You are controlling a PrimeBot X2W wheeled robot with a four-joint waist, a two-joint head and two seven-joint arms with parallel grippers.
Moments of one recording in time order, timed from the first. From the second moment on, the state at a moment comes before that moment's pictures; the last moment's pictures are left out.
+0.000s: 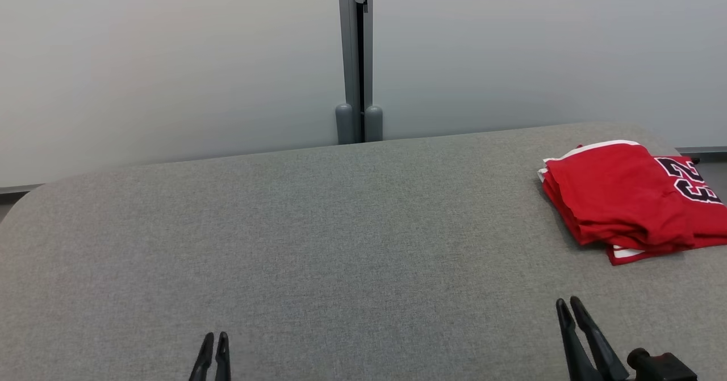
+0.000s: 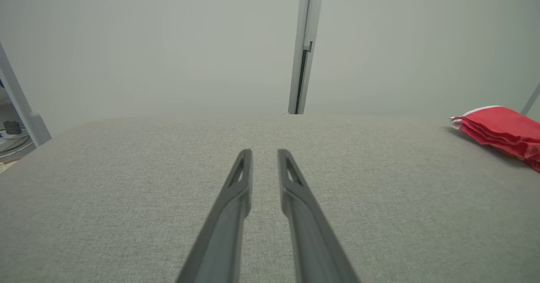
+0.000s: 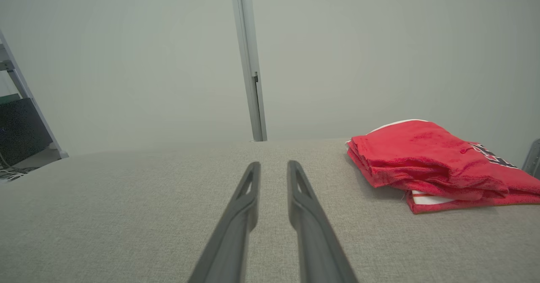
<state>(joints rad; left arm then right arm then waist) 0.25 0.05 -0.14 0.07 -0.19 0.12 -0.26 0.13 -0.10 0.15 0.16 0.19 0.13 -0.26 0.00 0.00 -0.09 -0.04</state>
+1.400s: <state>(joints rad) 0.11 0.08 -0.08 0.16 -0.87 0.01 -0.13 0.04 -0.10 0.07 0.20 0.86 0.13 -0.12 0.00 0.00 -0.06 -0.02</state>
